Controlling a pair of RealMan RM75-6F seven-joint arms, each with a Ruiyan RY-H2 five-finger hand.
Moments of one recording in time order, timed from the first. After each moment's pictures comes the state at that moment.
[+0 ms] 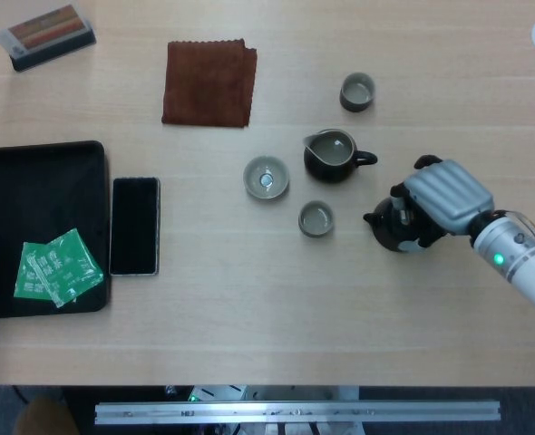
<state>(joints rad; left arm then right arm) -0.09 -1.06 -0.01 -1.63 1.43 1.40 0.08 0.73 -1.32 0.02 -1.71 -1.06 0.77 -0.33</state>
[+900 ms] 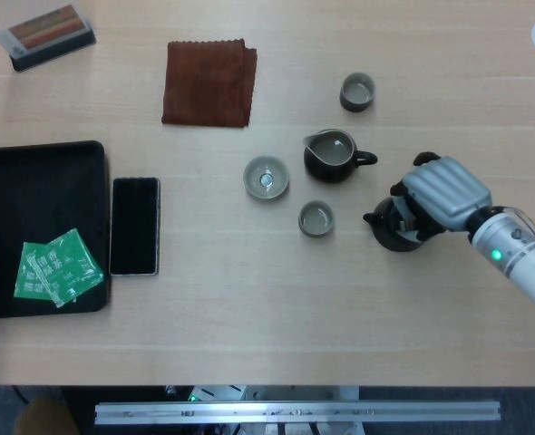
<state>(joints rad) -0.09 -1.06 -0.02 -1.62 1.42 1.39 0.09 0.75 -1.34 0.00 -1.67 -1.07 0.76 -0.32</state>
